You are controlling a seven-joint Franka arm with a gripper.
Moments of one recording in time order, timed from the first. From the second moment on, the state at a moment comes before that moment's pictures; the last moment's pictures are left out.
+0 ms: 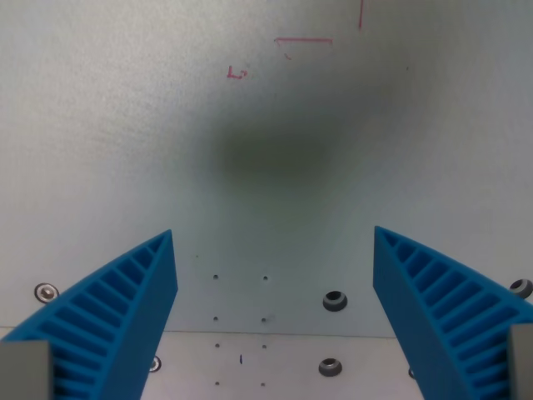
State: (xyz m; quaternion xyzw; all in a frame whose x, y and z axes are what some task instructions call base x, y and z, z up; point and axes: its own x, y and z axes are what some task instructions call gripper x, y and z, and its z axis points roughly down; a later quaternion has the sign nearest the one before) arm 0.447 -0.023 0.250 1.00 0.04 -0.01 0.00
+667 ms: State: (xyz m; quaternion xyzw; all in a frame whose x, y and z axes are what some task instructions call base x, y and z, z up) arm 0.447 0.018 0.249 1.00 0.04 -0.01 0.00
